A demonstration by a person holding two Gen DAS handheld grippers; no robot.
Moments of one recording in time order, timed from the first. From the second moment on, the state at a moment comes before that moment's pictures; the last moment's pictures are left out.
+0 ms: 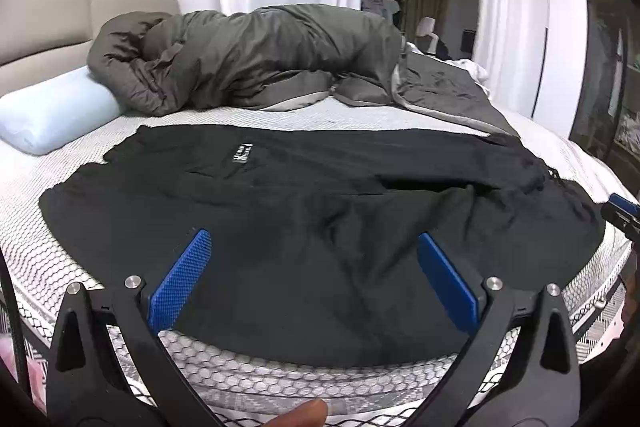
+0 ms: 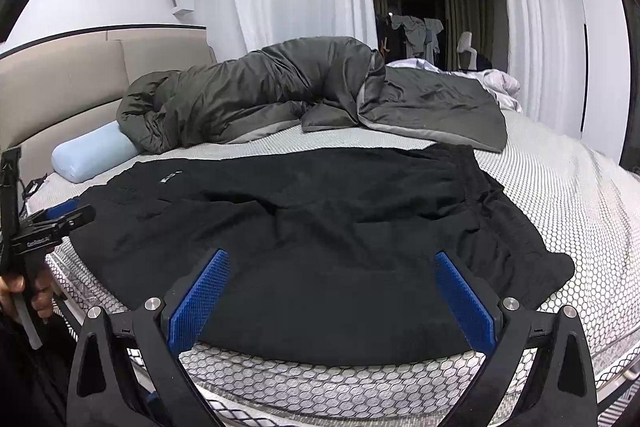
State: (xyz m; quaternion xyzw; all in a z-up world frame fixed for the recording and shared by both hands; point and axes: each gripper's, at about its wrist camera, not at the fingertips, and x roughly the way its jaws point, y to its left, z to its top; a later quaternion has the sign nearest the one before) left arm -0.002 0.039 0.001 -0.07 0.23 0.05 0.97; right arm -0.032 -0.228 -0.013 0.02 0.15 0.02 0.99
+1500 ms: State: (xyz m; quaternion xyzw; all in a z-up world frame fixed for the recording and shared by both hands) left arm -0.040 0.330 -0.061 -0.35 0.28 0.18 0.87; right arm 0.019 -0.417 -0.054 0.29 0.30 -0.01 0.91
